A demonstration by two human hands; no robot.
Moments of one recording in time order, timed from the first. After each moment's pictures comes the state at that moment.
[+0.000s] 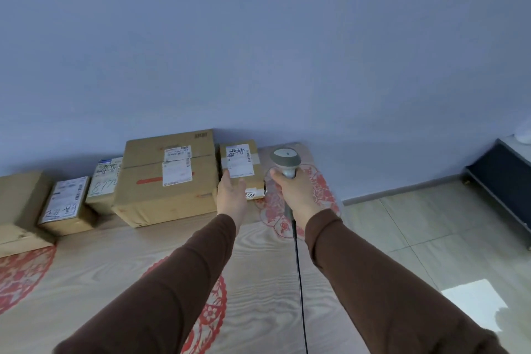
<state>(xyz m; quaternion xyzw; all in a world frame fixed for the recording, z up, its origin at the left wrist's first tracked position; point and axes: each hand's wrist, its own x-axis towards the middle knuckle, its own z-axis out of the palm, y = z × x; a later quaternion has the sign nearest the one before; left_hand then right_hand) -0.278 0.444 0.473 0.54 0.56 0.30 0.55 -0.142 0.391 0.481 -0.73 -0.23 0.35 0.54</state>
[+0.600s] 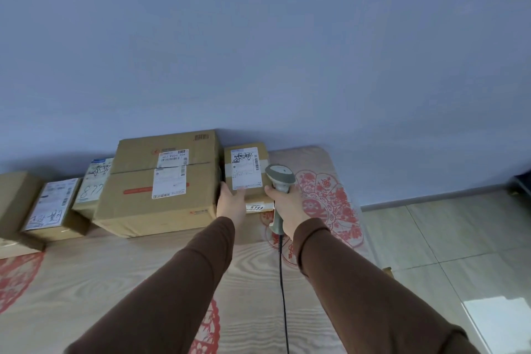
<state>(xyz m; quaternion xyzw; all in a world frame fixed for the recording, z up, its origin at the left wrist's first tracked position) -0.243 0.519 0.407 0.49 0.65 0.22 0.54 -0.122 0.474 0.396 -0.71 -0.13 0.46 0.52</state>
